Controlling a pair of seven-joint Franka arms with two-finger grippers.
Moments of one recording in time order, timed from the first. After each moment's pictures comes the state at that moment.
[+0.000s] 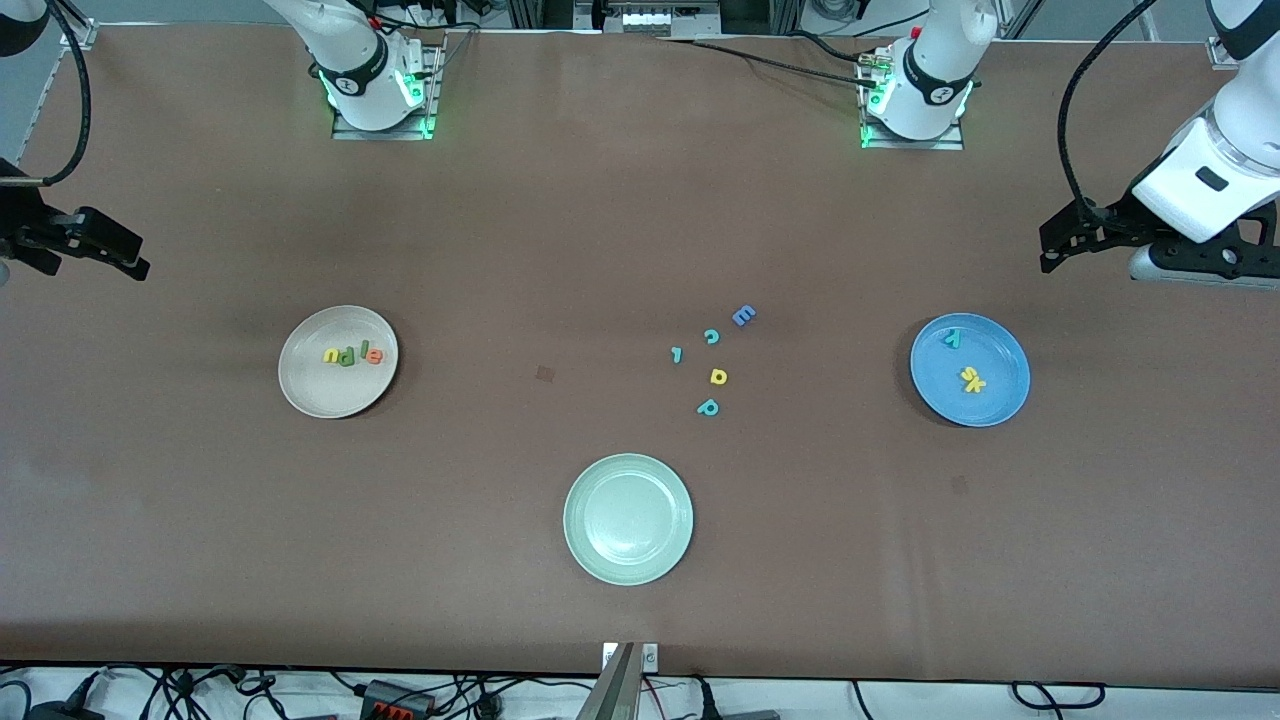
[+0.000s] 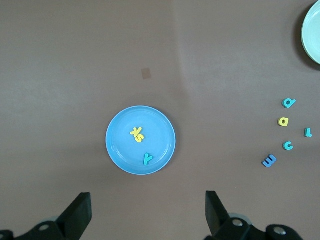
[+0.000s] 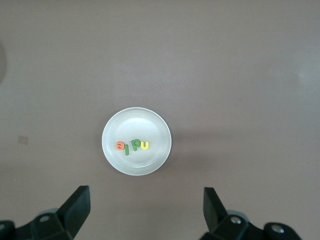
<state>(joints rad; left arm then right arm) -0.04 -0.04 -0.04 -1.72 0.01 1.71 0.00 -0.03 0.02 -0.02 -1.63 -0.03 1.69 0.00</state>
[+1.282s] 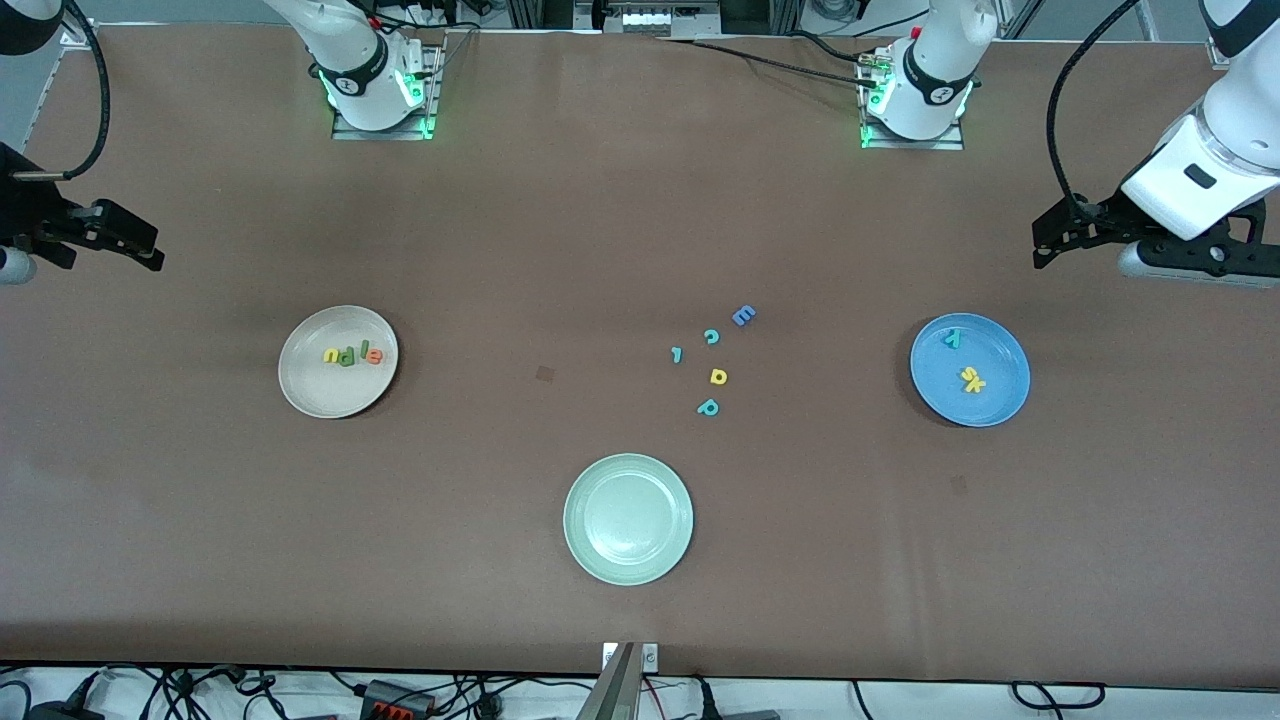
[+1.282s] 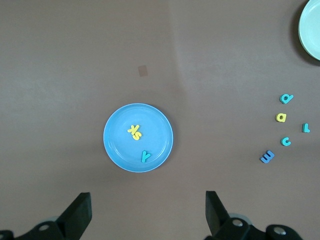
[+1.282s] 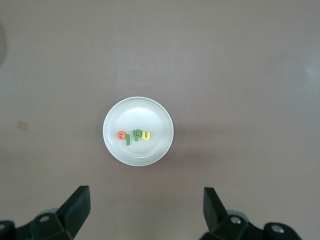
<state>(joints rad) -0.04 -0.04 -0.05 -1.72 0.01 1.70 0.00 -0.03 0.00 -0.01 -1.66 -0.03 1.67 -0.03</state>
